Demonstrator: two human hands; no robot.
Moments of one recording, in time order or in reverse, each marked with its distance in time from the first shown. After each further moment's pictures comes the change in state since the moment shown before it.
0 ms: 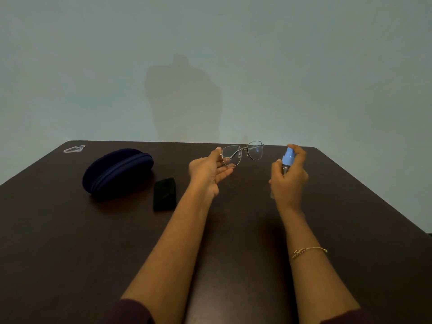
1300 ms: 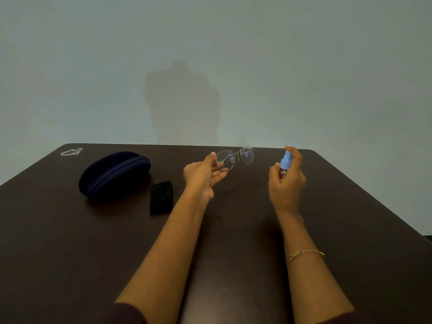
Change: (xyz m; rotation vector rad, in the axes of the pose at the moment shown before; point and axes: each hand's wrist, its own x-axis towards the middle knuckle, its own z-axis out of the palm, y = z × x) left_hand 0.008 -0.003 -0.002 0.003 0.052 0.012; right_hand 0.001 0.002 -0.004 -0.055 0.012 -0.064
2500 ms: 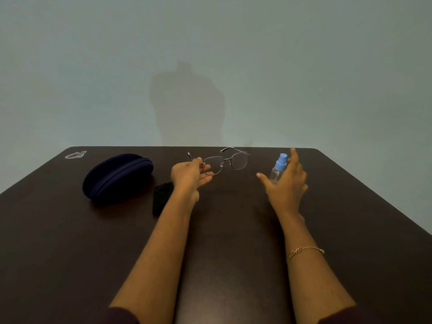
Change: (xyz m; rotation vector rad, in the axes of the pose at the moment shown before) left_hand 0.015 0.005 -0.024 0.195 0.108 0.091; right_hand 0.000 0.020 0.009 -0.285 -0.151 0.147
